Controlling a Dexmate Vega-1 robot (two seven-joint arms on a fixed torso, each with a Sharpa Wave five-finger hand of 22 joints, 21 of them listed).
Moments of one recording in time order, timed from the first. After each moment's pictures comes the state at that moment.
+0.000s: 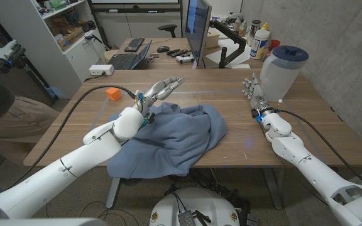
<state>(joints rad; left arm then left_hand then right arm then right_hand) 0.97 0.85 0.50 -2.14 0.09 0.36 0.21 0.12 -0.05 0.10 0.03 0.36 0.19 -0.19 0.21 0.19 0.15 -0.07 0.20 0.19 0.00 -0.03 0.19 0.18 0.09 0.08 0.19 0.18 -0.83 -0.50 -0.36 -1.25 0.63 0.32 0.00 0.05 0.09 0.01 0.09 0.25 0.09 0.00 0.19 0.18 0.12 0.01 0.22 0.19 -0.04 -0.03 0.18 0.18 0.00 0.06 0.19 0.18</state>
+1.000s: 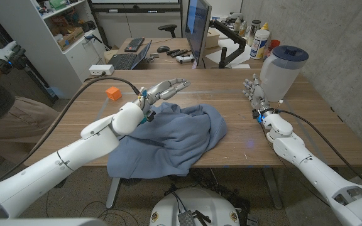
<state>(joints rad) 0.91 0.89 0.53 -2.16 0.16 0.35 0.10 0.12 -0.05 0.10 0.03 0.36 0.19 -0.19 0.21 0.19 0.15 -0.07 0.20 0.19 0.00 -0.03 0.19 0.18 0.09 0.08 0.19 0.18 -0.83 -0.50 -0.36 -1.24 0.63 0.32 0.01 0.05 0.09 0.01 0.09 0.25 0.09 0.00 0.19 0.18 0.12 0.01 0.22 0.19 -0.04 -0.04 0.18 0.18 0.00 0.06 0.19 0.18</state>
